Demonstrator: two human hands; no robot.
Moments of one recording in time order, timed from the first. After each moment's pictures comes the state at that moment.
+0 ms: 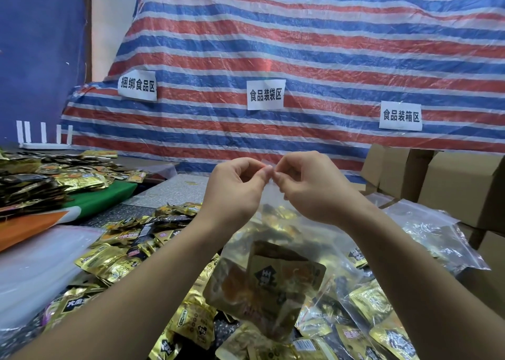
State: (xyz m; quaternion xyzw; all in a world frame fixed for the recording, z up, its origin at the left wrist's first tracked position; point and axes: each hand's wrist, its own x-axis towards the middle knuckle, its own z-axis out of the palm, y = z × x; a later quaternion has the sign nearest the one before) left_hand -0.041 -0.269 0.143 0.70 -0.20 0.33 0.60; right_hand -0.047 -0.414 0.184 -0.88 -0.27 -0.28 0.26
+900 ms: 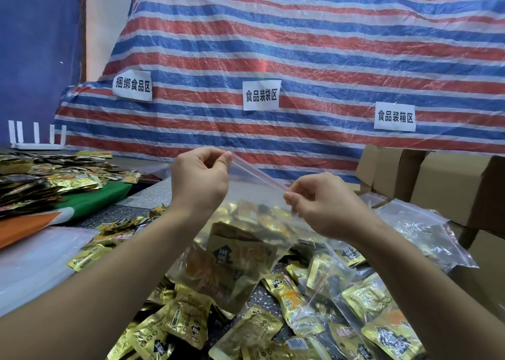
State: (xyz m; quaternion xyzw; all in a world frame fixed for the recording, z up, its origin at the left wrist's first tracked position) left_hand -0.027 -0.243 0.150 0.68 -0.10 0.43 0.59; right_hand -0.050 -0.445 0.165 -0.92 -0.20 -0.23 0.26
